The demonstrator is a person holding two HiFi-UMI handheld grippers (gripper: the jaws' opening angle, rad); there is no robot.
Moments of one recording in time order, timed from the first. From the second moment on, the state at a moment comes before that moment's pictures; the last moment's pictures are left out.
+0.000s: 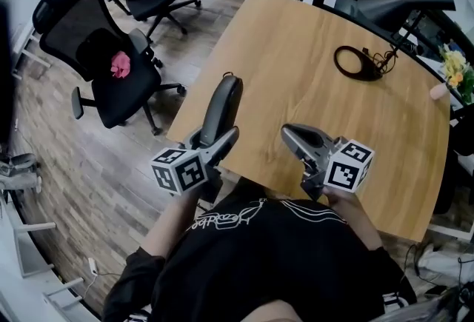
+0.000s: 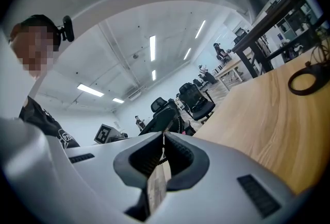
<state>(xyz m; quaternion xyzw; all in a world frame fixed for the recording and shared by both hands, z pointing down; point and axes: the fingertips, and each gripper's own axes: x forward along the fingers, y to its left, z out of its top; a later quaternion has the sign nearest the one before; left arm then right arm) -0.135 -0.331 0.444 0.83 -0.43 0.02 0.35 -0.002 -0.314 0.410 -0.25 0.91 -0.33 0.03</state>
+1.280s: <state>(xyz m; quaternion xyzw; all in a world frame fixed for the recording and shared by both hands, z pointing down) -0.119 -0.461 0.599 0.82 -0.39 0.22 0.35 -0.019 -0.432 0.512 -0.31 0.85 -0.43 0.01</state>
